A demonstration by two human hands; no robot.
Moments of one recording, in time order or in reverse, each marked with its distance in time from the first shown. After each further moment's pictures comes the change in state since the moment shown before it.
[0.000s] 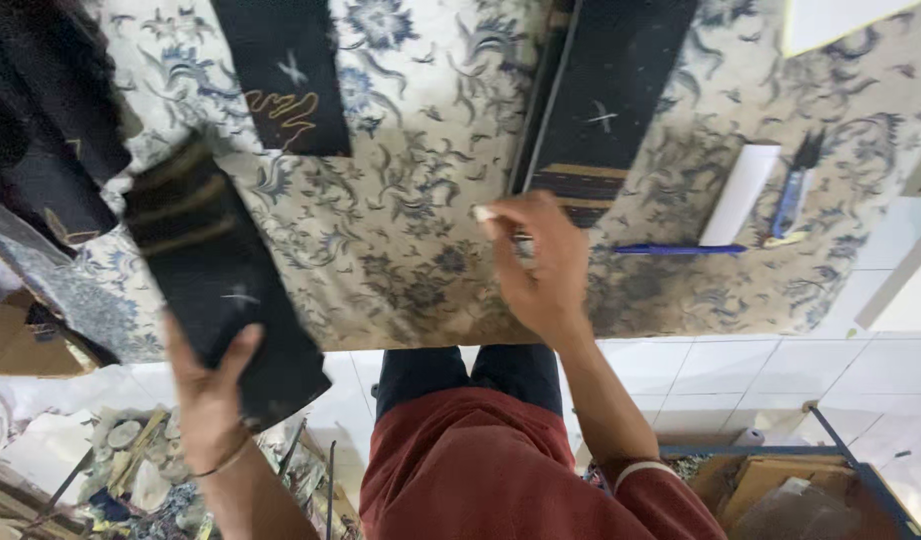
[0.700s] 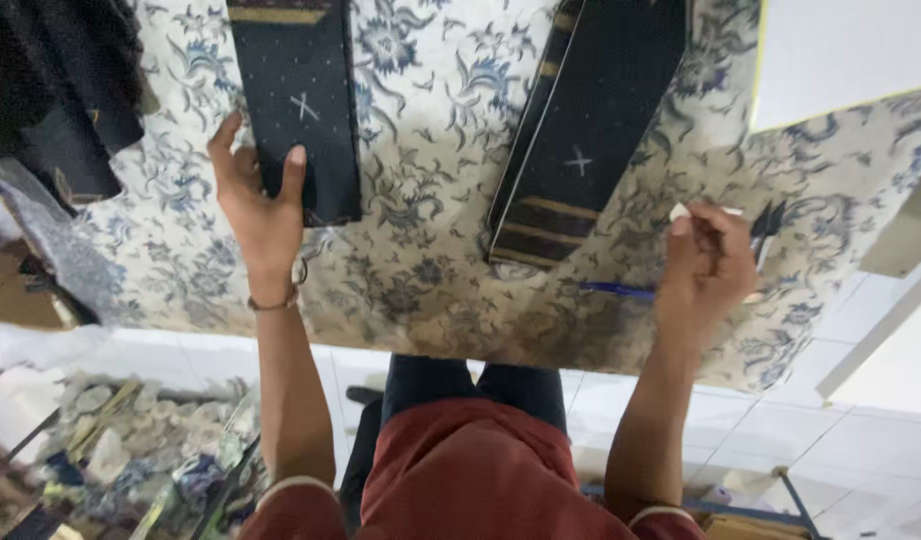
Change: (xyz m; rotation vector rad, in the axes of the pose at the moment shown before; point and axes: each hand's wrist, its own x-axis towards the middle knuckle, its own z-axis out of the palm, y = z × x) left_hand 0.103 0.009 0.139 0.481 0.020 0.650; right_hand 0.006 0.075 -0.143 -0.030 0.316 0.231
